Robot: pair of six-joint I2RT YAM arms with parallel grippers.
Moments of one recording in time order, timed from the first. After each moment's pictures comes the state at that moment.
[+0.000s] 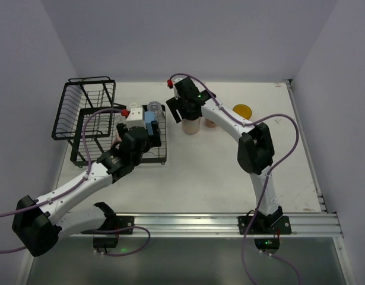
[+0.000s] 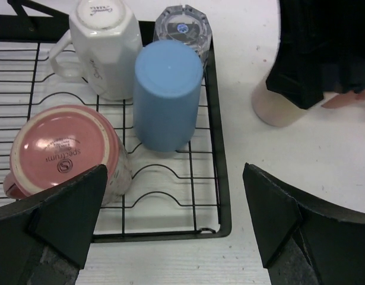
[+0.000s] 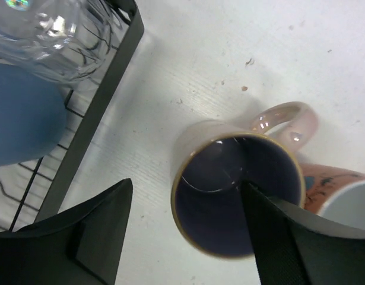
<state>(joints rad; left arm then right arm) -0.71 1.05 0.77 -0.19 -0.62 -0.43 0.65 2.20 2.00 -0.70 0.14 0.03</state>
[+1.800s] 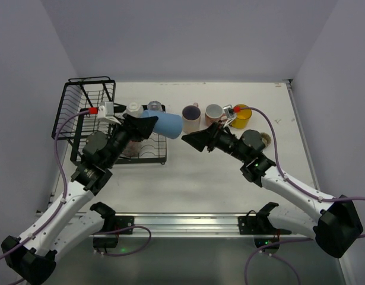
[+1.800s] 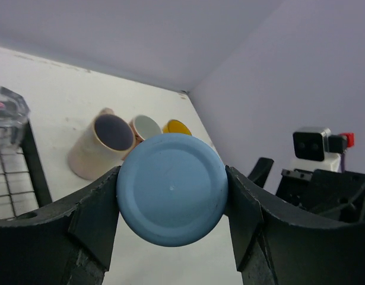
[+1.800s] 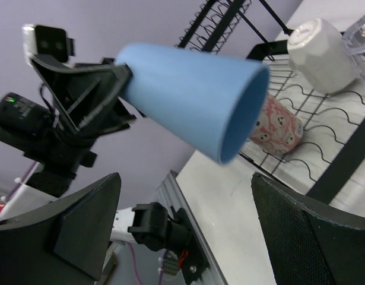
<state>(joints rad) -0.51 0.77 0.72 0.13 -0.05 -0.69 0.66 1.07 0.65 0.53 -0.36 0.91</state>
